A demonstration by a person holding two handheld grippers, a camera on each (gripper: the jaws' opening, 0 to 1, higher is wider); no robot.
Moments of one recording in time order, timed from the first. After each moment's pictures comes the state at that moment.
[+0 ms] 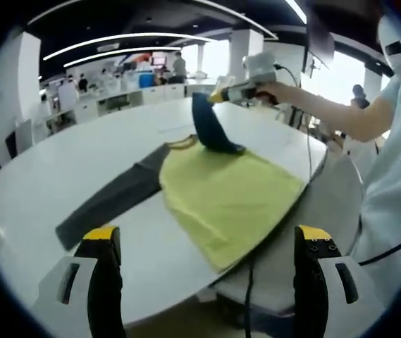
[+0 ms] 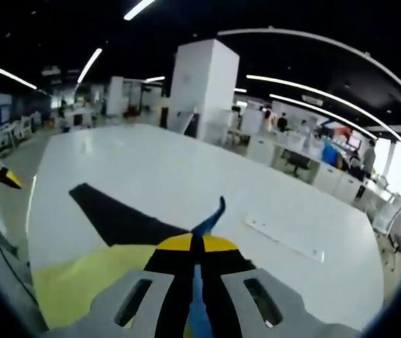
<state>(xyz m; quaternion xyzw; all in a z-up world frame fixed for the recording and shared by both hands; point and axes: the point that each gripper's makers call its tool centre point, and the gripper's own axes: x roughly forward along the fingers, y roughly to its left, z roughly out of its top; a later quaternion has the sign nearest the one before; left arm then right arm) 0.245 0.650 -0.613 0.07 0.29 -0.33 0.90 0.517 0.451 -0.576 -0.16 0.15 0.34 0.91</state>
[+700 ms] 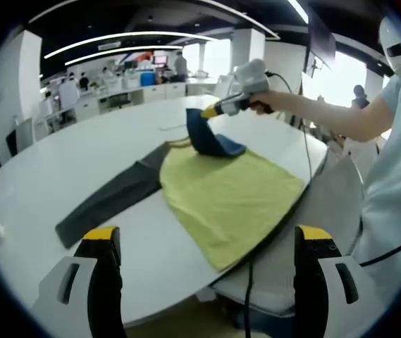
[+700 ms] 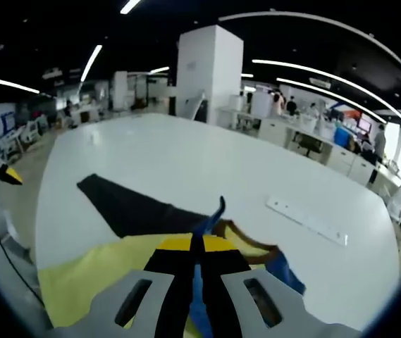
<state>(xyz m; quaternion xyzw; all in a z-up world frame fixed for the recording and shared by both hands) 0.245 0.651 -0.613 0.07 0.29 -0.33 0.90 0.509 0.474 -0.620 -0.14 0.20 0.37 0.90</state>
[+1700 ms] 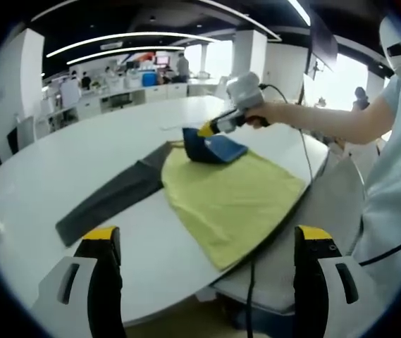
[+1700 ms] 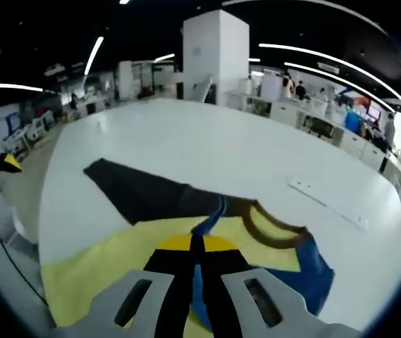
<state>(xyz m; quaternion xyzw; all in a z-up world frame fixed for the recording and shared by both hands) 0.245 0.655 -0.615 0.07 0.29 -0.33 0.90 0.492 0.499 -0.665 -0.13 0.25 0.39 0.88</state>
